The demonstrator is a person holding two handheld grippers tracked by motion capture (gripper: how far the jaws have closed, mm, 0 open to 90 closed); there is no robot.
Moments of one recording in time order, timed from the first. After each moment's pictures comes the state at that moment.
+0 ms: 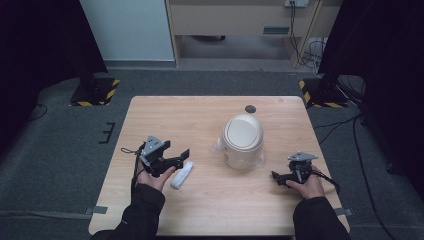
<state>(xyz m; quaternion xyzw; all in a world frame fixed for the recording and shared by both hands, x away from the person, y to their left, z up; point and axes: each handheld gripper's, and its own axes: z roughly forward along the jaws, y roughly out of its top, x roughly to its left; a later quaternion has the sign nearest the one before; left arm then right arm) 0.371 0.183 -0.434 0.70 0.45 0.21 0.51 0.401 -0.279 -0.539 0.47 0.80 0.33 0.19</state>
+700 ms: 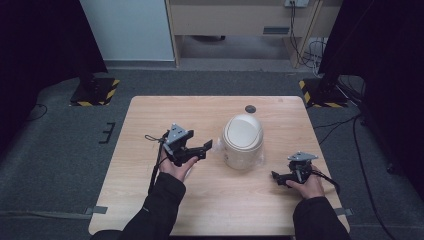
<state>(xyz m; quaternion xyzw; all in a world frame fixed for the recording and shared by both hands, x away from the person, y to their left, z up) 0.395 0.122 -0.414 0.71 0.41 0.19 0.54 0.401 -0.278 -0.539 0.47 0.80 0.33 0.19</state>
